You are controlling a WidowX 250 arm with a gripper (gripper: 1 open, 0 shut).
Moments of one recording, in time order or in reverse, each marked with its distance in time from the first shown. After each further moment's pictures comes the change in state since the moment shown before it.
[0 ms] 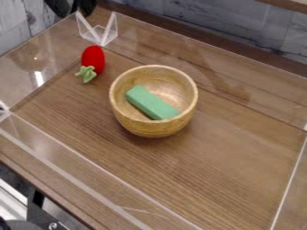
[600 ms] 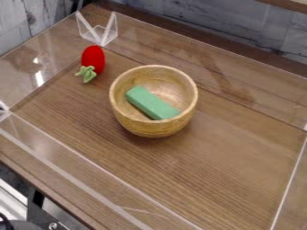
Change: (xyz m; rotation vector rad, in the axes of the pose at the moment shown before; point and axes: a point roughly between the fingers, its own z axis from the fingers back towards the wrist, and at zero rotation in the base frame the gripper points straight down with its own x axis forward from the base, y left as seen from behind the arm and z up) arm 0.010 -0.035 0.015 -0.021 0.017 -0.084
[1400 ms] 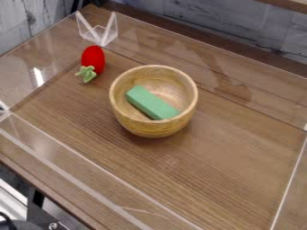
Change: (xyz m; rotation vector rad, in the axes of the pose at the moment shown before) arm 0.013 0.002 -0.023 0.019 0.058 -0.002
